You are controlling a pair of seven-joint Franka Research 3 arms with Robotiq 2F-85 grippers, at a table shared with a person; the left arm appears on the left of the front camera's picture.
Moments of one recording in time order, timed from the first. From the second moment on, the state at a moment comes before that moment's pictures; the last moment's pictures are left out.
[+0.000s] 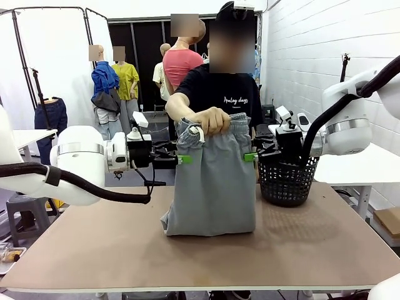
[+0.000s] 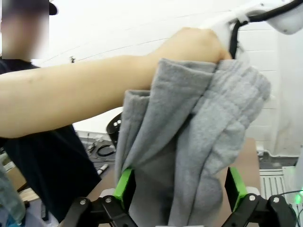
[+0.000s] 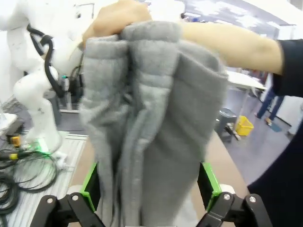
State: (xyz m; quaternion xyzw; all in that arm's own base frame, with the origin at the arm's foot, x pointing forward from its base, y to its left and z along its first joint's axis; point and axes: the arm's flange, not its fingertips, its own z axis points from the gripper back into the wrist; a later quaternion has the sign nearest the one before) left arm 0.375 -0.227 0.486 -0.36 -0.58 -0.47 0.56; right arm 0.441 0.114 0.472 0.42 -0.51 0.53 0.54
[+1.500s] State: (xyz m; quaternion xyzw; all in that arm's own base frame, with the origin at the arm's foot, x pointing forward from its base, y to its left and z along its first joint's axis) left arm 0.367 -0.233 0.490 -0.35 -0.58 -0.48 0.56; right arm 0.434 0.110 0.457 0.48 -0.51 0.50 0.51
